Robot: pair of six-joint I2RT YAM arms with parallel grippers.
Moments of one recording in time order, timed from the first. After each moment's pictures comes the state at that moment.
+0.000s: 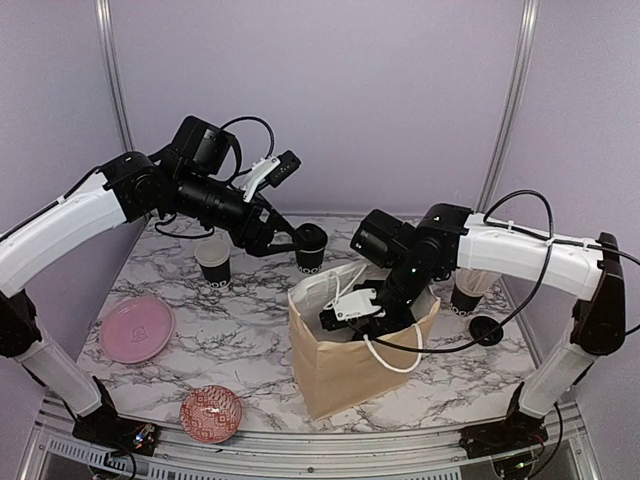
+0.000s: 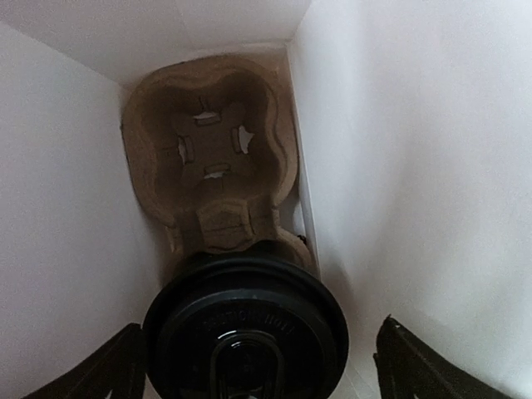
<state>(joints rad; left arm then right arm) -0.82 1.53 1.65 -0.76 0.42 0.02 0.96 1.62 1.44 -1.13 -0.17 -0.82</state>
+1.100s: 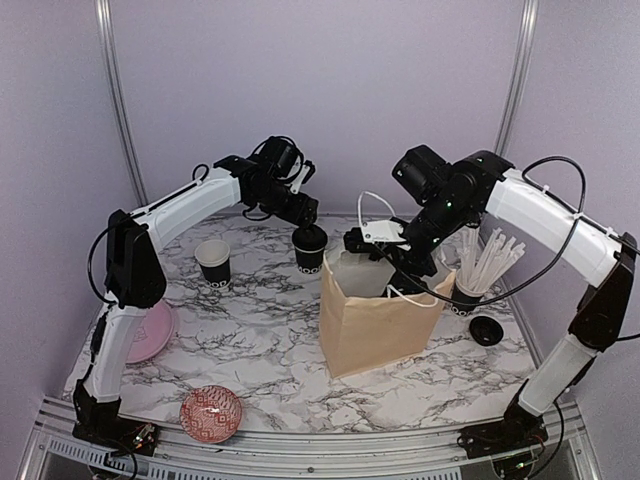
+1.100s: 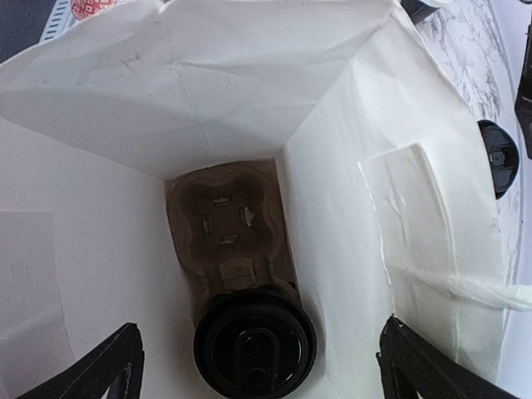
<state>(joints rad) -0.66 2.33 2.36 -0.82 -0.06 -0.04 0.72 1.62 1.71 -1.25 -0.34 -0.91</state>
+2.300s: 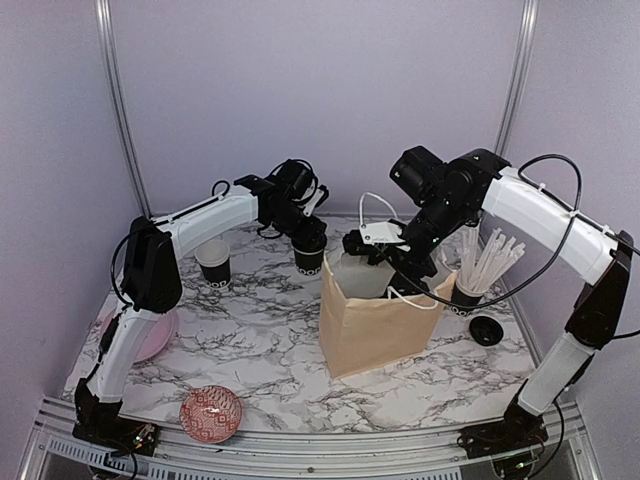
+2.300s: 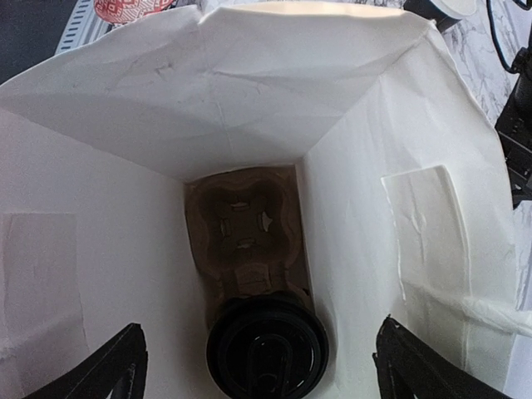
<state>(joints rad) -0.68 2.46 2.39 -0.81 -0.04 0.00 0.72 1.65 1.74 -1.30 -0.38 -0.94</state>
